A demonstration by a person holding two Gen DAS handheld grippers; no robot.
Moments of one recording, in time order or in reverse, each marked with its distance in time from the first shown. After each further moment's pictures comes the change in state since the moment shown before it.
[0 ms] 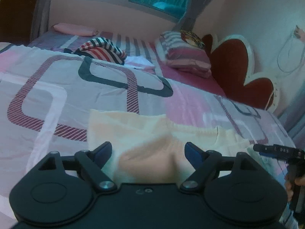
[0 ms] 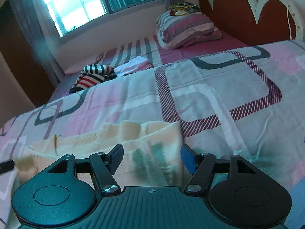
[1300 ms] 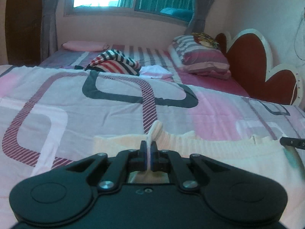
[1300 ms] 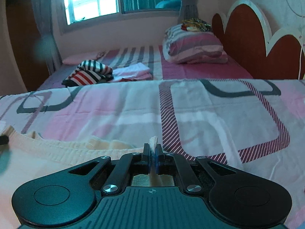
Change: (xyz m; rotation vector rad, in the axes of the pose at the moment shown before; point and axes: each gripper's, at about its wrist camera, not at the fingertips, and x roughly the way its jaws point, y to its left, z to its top) left arm 0.061 -0.002 0.016 0.075 -0.081 0.162; right arm 0.057 0.020 0.020 -0.192 -0.058 -0.078
